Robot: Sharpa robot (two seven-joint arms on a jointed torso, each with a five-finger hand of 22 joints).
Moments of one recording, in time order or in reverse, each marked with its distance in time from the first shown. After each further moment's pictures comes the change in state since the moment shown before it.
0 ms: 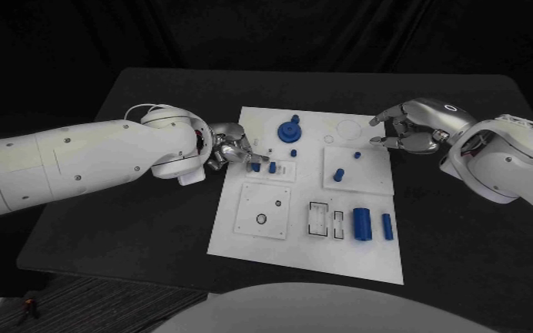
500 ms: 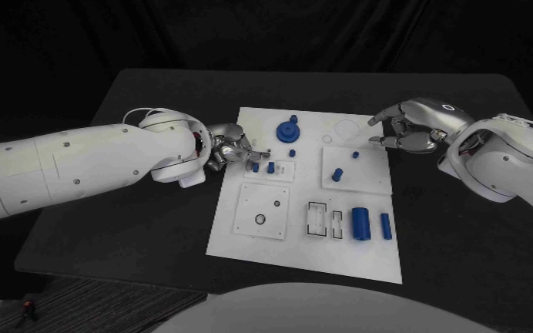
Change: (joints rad) left arm -0.007 0.001 -0.006 0.001 -0.002 -0.045 0.030; left_hand 0.007 0.065 -0.086 0.004 0.085 -0.015 -0.009 0.101 0.075 0.006 -0.006 0.004 0.000 0.000 0.000 0.000 0.000 0.000 0.007 -0.007 0.000 0.000; right arm -0.001 0.000 0.000 -0.001 0.000 -0.001 -0.001; right_hand 0.004 0.004 0.000 0.000 0.027 0.000 0.000 0.000 -0.003 0.000 0.000 0.000 -0.003 0.000 0.000 0.000 0.000 0.000 0.000 0.000 -0.005 0.000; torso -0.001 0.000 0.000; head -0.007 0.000
